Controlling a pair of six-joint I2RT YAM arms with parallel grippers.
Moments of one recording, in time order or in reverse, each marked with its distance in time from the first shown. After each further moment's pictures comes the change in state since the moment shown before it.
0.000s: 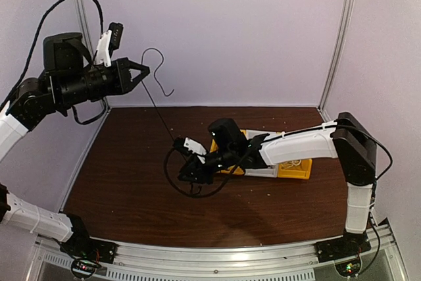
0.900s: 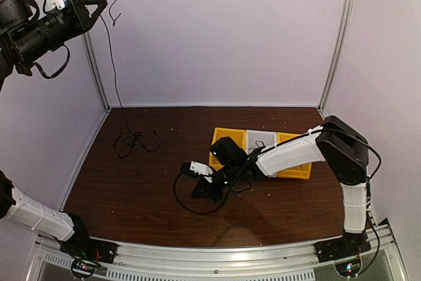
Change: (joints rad) left arm 0.000 0.101 0.516 -0.069 -0.233 0.225; right arm -0.005 0.071 -0.103 -0.045 0.002 -0.077
